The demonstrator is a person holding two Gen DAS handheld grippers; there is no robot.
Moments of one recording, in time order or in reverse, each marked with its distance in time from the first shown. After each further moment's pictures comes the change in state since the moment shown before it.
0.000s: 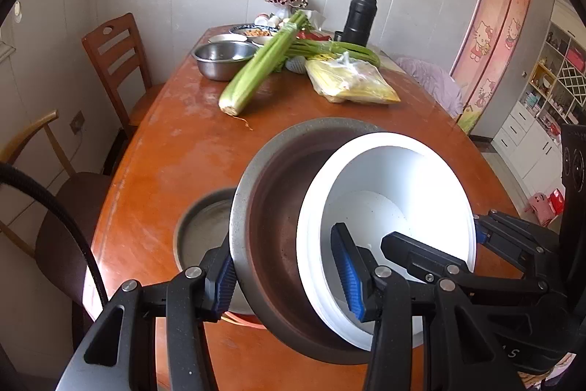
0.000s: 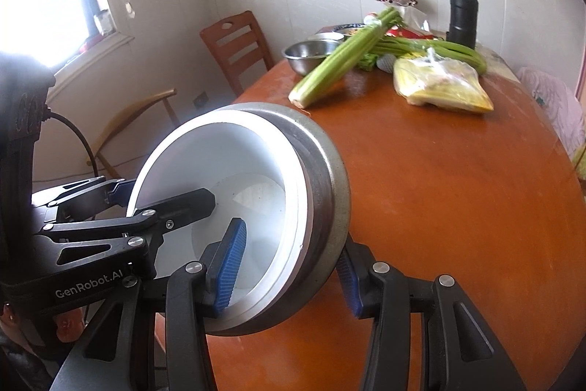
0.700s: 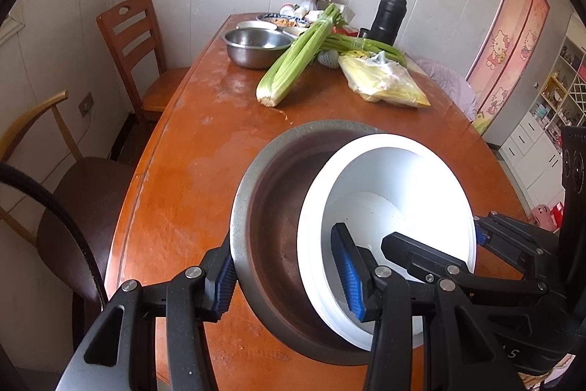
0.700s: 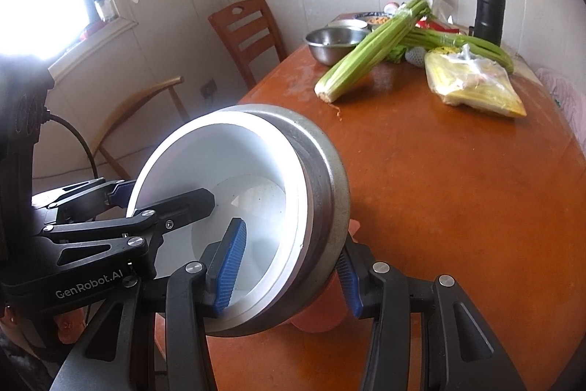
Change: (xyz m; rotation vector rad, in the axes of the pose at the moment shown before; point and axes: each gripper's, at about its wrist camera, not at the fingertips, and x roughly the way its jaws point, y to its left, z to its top) left arm 0.022 0.056 0.001 -0.061 0.039 0.010; right arm 0.055 0.029 0.021 -0.011 0.063 0.023
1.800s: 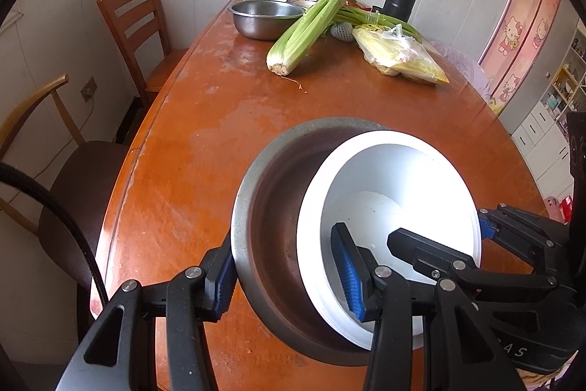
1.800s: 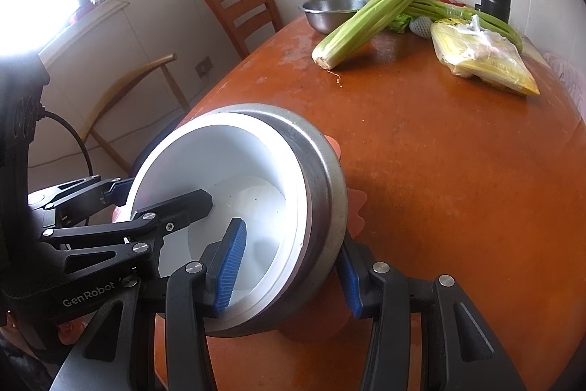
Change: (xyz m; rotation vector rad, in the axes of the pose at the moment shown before) left arm 0.035 0.002 -0.013 0.001 0.065 0.045; right arm 0.036 -0.008 -0.008 0.008 0.079 0.000
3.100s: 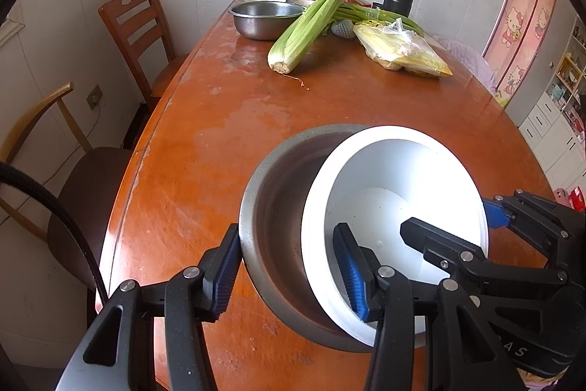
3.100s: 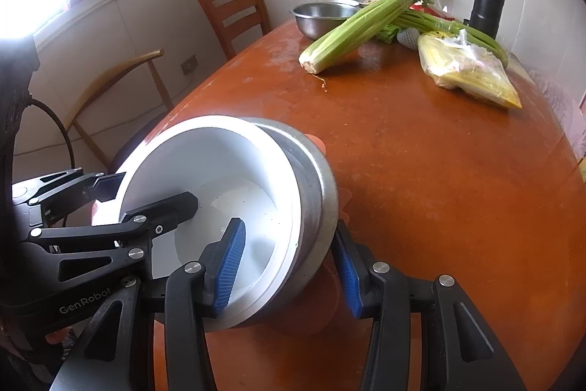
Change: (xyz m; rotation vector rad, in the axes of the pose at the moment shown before) left arm 0.000 -0.002 -0.007 0.032 -0.007 0.038; right arm -0.003 0.008 -0.004 -0.045 -0.022 -0.101
